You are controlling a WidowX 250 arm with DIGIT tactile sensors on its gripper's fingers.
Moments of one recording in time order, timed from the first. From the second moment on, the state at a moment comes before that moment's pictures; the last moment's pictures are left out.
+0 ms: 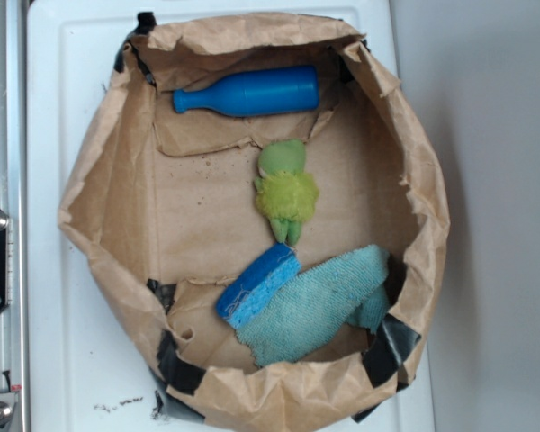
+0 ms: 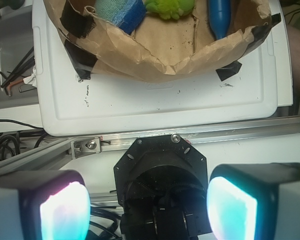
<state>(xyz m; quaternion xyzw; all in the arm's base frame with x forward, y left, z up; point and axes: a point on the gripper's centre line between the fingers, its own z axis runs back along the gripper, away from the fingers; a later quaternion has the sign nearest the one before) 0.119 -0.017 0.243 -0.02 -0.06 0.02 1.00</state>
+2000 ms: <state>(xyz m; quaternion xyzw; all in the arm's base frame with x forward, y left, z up) 0.374 -0.014 0.158 -0.01 -0.17 0.60 0.78</state>
